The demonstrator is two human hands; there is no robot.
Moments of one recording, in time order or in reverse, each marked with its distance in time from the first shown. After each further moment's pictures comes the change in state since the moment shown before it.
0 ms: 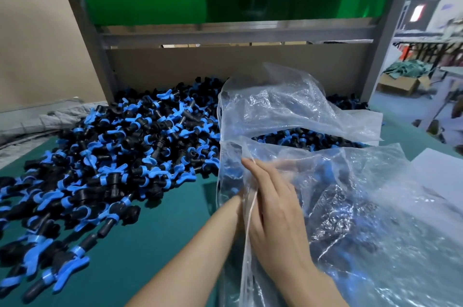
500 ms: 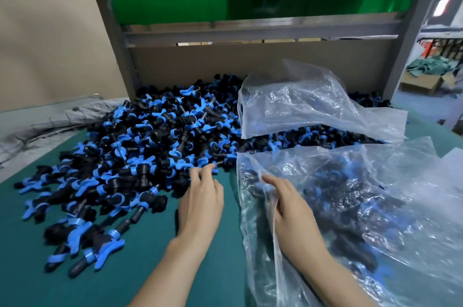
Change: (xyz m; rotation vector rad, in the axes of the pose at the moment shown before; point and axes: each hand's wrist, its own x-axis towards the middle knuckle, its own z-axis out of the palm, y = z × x) left_hand 0.012 -0.107 0.046 -0.477 0.022 -0.125; right_hand -0.014 0.024 0.024 0.062 -0.337 0.289
